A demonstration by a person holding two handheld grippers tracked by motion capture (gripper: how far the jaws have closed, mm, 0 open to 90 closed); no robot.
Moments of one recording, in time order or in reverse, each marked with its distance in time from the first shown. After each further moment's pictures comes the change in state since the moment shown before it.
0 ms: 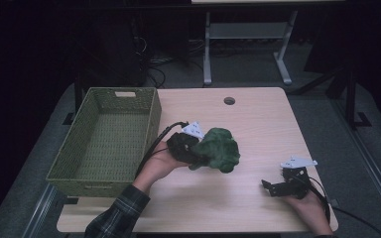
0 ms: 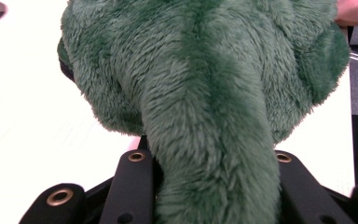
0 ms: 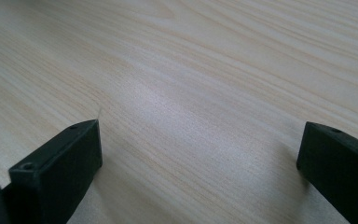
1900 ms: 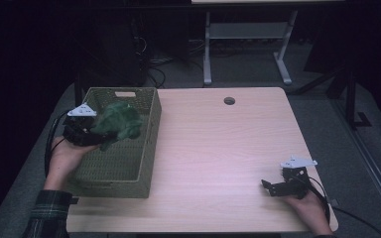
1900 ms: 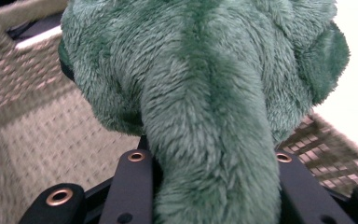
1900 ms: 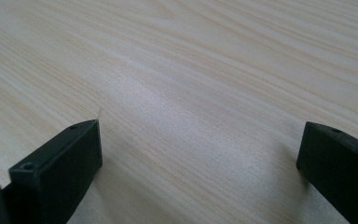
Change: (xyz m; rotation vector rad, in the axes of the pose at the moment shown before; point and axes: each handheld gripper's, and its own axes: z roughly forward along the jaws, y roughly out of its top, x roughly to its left) left arm 0.084 -0.140 -0.186 -0.053 0.438 -0.349; right arm 0.000 0.000 0.000 0.000 -0.003 0.004
